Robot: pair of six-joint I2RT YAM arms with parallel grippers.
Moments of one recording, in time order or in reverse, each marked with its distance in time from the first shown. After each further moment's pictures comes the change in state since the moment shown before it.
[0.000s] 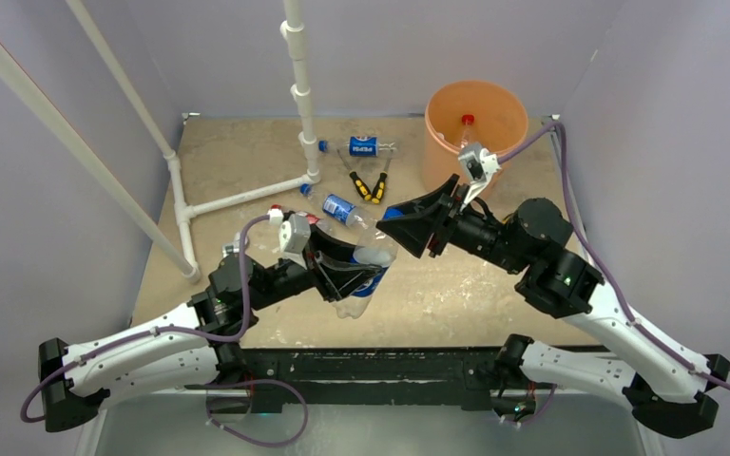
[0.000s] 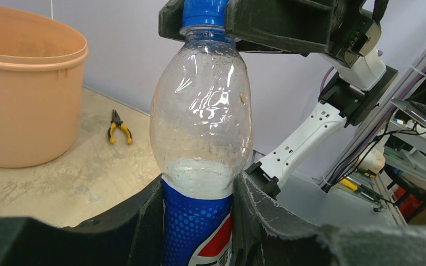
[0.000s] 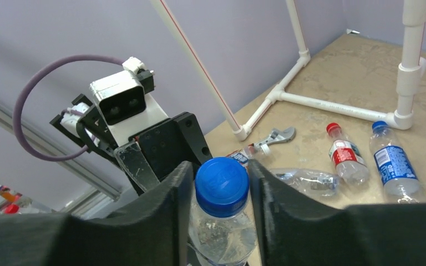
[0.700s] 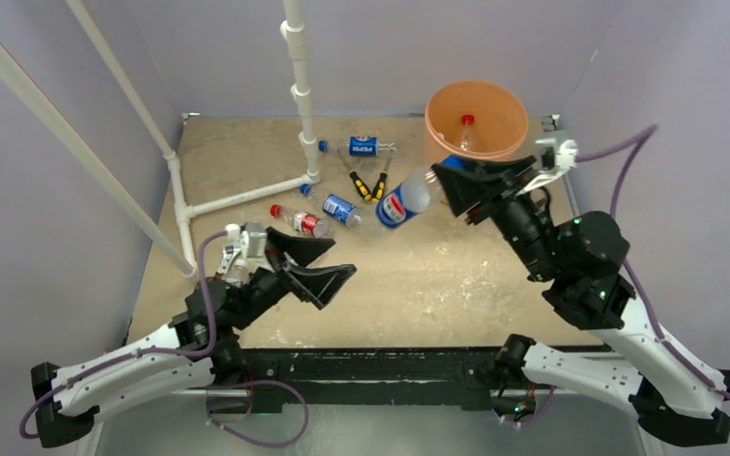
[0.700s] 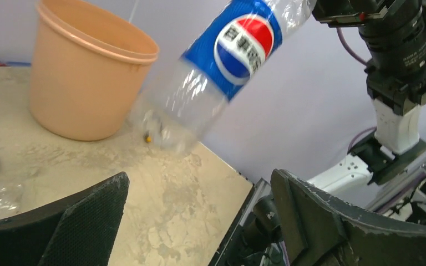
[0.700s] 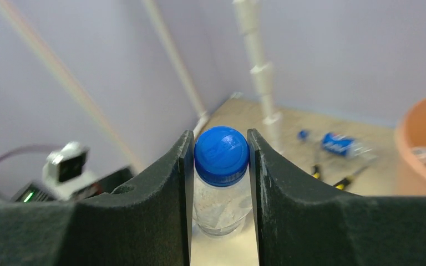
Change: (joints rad) left arm 0.000 -0.186 -0.140 -0.021 -0.248 -0.114; right arm 0.000 -0.079 0.045 0.053 0.373 -0.174
